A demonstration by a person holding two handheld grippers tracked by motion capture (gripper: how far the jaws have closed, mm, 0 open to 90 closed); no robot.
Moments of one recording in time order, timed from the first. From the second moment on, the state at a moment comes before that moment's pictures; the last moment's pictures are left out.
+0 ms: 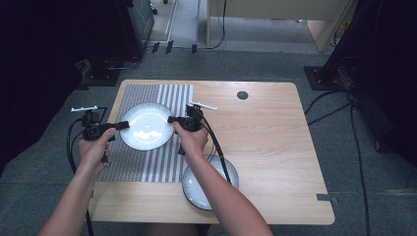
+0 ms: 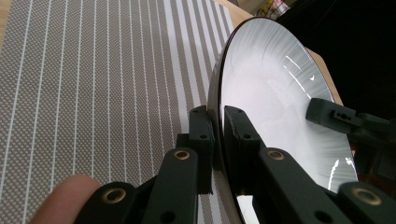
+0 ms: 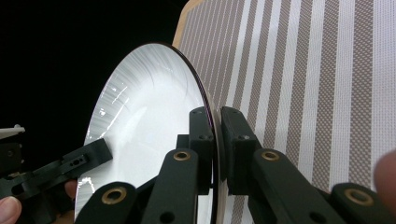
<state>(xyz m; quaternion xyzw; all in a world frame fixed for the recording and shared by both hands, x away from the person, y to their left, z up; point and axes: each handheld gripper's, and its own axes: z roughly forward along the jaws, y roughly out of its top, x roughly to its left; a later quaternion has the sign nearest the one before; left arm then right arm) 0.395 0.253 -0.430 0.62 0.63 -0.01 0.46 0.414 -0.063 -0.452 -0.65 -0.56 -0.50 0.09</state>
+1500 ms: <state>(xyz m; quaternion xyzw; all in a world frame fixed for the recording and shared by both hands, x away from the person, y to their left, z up) 0.463 0.256 -0.496 0.60 0.69 0.00 0.41 0.494 -0.043 -0.515 -0.66 -0.58 -0.47 0.08</state>
